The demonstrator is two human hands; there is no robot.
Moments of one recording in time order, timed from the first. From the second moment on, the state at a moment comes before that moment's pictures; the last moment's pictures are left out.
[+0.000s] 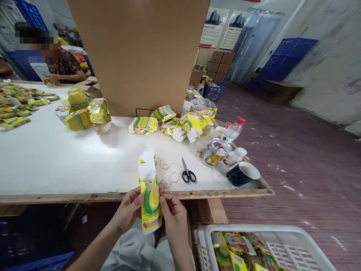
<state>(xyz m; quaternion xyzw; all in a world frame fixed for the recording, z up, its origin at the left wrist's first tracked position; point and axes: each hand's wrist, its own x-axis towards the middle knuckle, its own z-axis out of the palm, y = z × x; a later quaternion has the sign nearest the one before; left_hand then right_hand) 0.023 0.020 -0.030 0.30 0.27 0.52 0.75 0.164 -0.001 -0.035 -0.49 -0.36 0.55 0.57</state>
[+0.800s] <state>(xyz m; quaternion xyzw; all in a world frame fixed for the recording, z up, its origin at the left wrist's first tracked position) 0.007 0.009 -0.019 0.41 0.25 0.40 0.78 0.199 -0.006 -0.012 -0.50 -0.55 0.47 0.48</state>
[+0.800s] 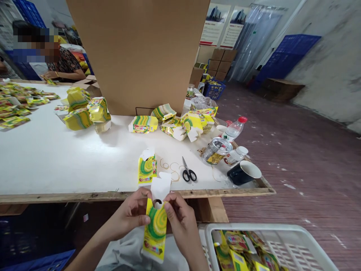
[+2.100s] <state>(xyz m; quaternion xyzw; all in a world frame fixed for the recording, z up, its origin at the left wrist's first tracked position) 0.011 0.029 -0.018 0.61 0.42 0.43 0.52 0.291 -0.037 -0.003 -0.67 -0.65 0.14 0.32</state>
